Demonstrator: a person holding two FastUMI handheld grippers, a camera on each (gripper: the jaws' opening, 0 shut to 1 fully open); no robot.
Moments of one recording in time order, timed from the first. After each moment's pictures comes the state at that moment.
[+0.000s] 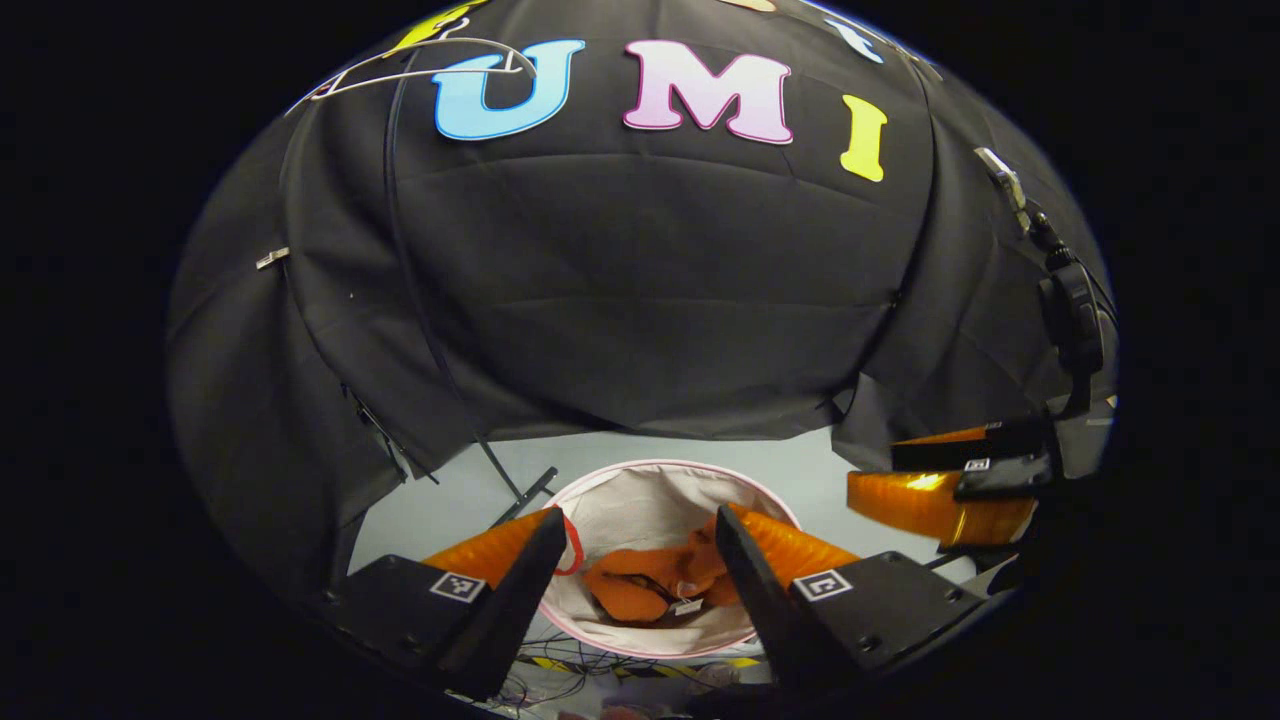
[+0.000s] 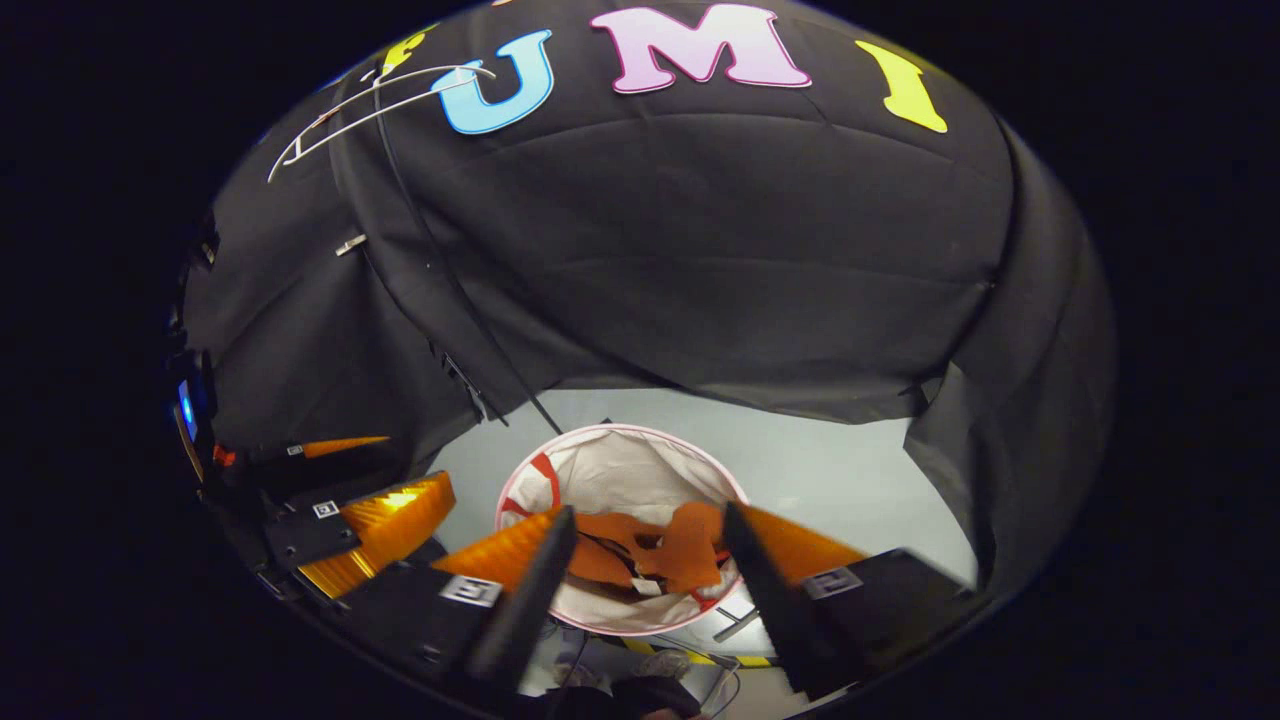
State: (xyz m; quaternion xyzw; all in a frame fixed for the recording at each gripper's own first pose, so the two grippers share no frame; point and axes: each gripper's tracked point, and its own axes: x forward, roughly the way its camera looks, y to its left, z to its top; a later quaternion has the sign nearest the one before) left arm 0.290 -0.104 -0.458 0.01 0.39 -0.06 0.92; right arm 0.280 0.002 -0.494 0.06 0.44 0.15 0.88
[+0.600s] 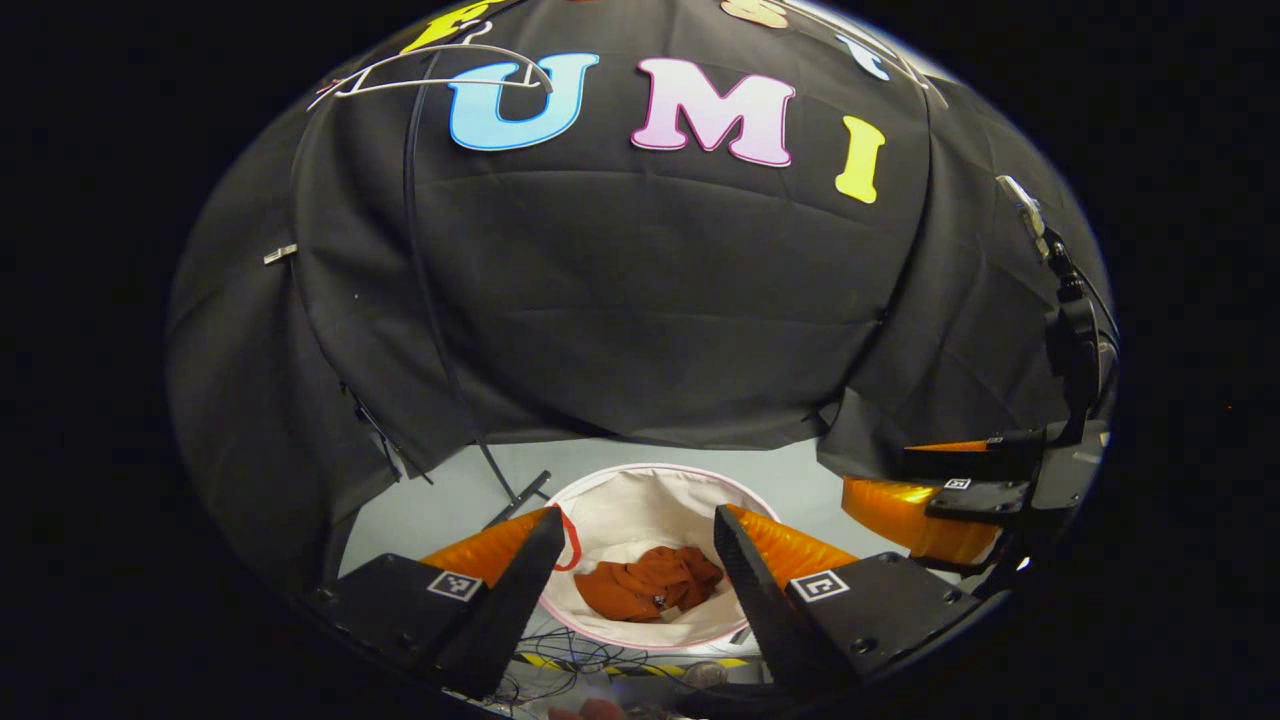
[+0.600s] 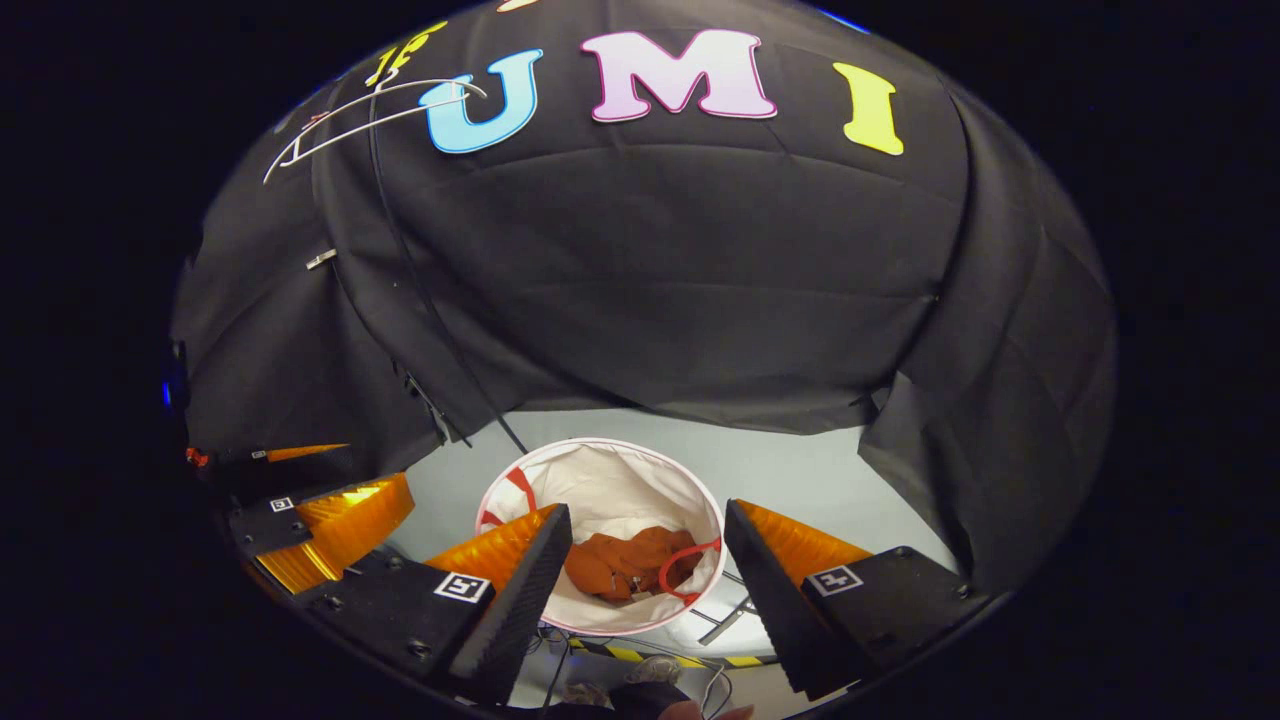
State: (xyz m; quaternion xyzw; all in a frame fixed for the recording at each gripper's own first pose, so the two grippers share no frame) left arm 0.259 -0.087 -0.412 -0.02 0.36 -0.08 0.93; right arm 0.252 -0.008 -0.447 0.05 0.39 0.08 0.91
